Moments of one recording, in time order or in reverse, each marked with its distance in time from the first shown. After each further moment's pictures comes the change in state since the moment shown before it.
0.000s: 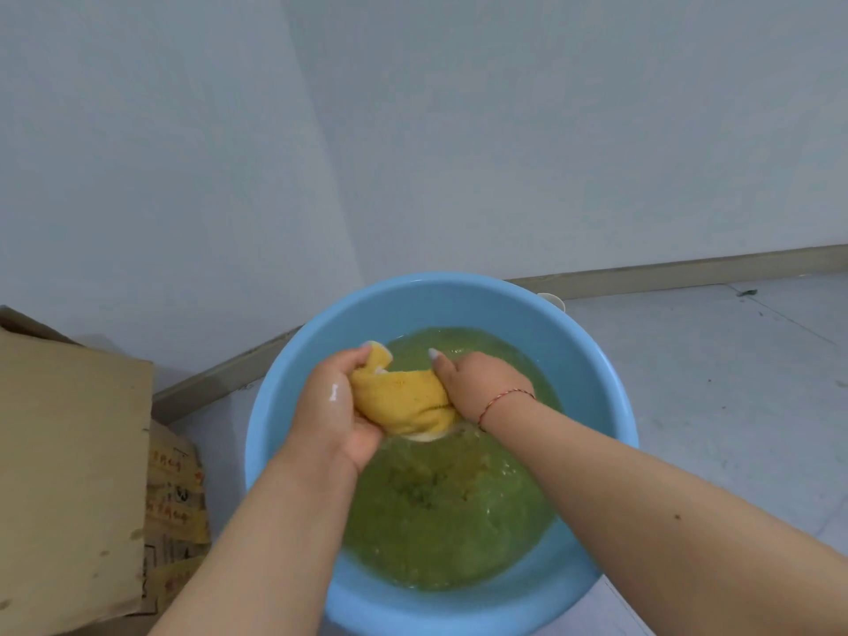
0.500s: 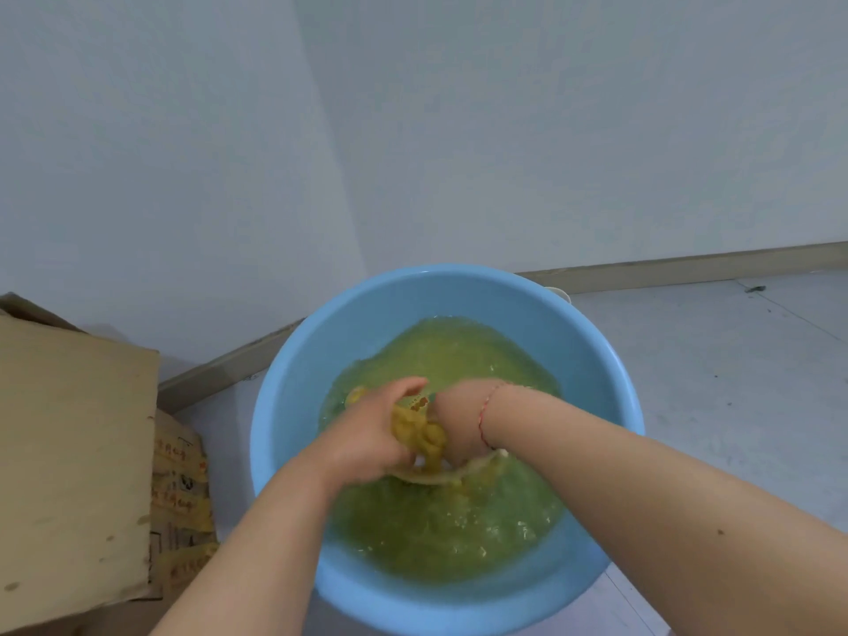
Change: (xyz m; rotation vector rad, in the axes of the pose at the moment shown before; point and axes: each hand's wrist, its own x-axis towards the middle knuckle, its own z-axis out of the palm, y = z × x) left_hand 0.018 -0.018 -0.040 1.504 -0.360 0.404; right_hand -0.034 -0.023 -0.009 -0.729 -0.472 -0.473
